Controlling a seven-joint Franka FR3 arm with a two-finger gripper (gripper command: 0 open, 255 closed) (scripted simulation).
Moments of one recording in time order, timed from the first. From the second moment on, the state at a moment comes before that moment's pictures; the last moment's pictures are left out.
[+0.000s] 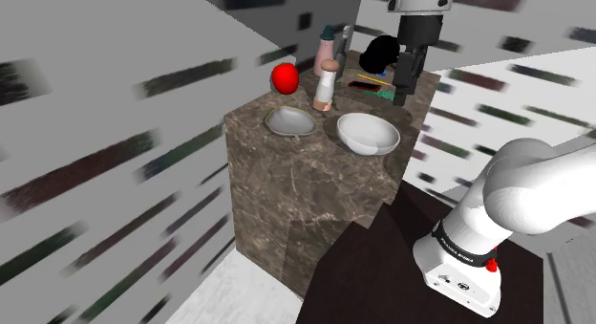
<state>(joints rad) -0.01 -0.74 0.03 -2.38 0.05 1.43 -0.09</state>
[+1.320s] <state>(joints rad) -0.06 -0.11 -0.11 -1.89 -0.07 1.60 -0.36</state>
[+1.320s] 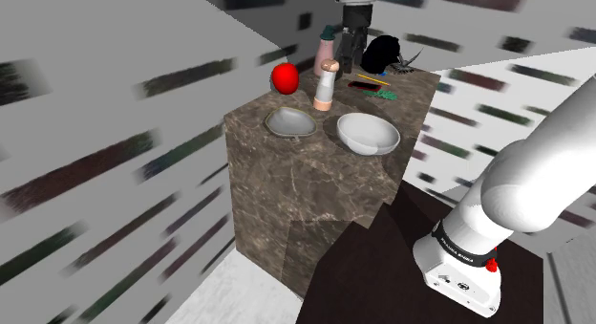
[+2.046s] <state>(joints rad) -0.12 0.35 -0.15 -1.33 -0.05 1.52 -0.51</state>
